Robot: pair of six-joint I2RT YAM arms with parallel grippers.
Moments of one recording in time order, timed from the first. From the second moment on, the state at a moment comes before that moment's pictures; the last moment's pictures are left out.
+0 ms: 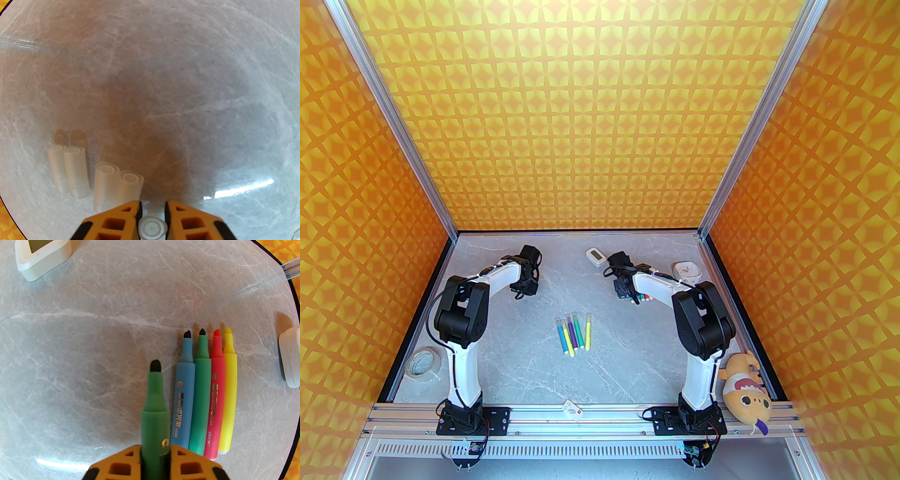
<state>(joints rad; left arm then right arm) -0.29 2.07 1.48 -0.71 -0.20 -0.10 0.40 1.94 1.32 -0.58 0.40 0.23</state>
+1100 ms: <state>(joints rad) -0.30 1.82 1.43 -0.69 -0.15 -0.10 0.40 1.97 1.35 -0.63 0.42 0.23</state>
